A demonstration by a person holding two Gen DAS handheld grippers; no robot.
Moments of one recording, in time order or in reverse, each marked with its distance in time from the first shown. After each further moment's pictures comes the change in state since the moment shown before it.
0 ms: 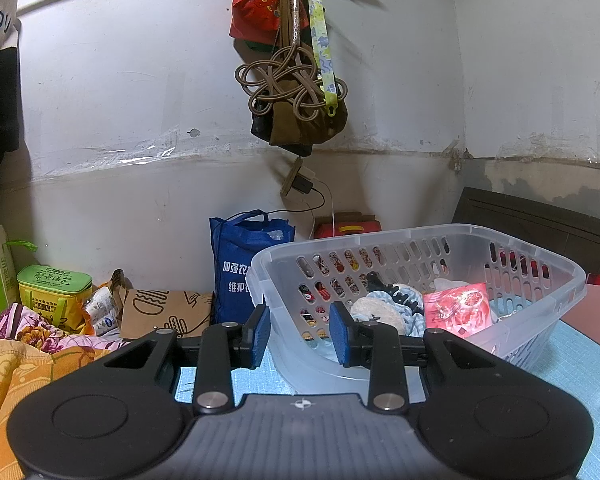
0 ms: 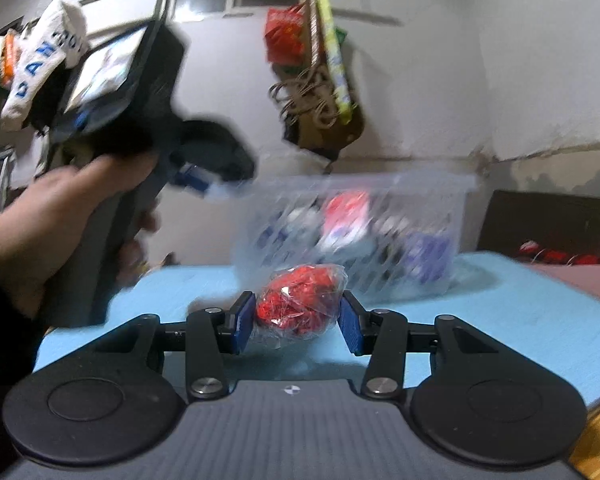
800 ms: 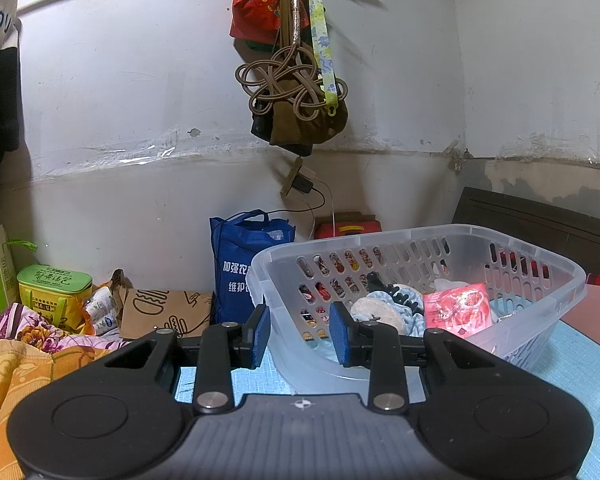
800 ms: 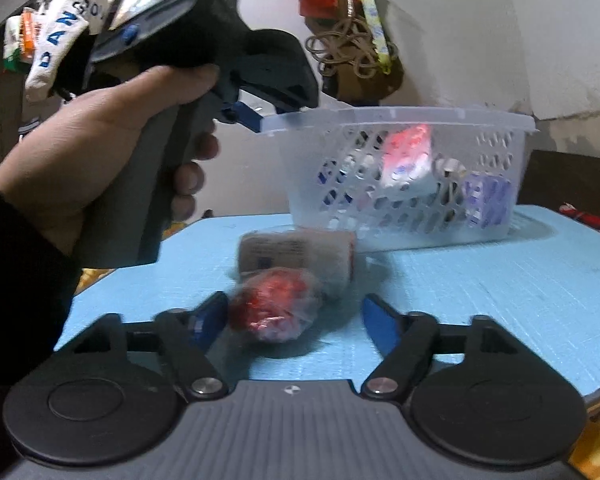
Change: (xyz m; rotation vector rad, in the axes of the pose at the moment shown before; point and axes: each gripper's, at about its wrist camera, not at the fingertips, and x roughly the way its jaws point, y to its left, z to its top) left arm 0.000 0.000 0.000 -0.001 0.000 0.000; right arm 0.012 0.031 -0.025 -0.006 0.151 0.138
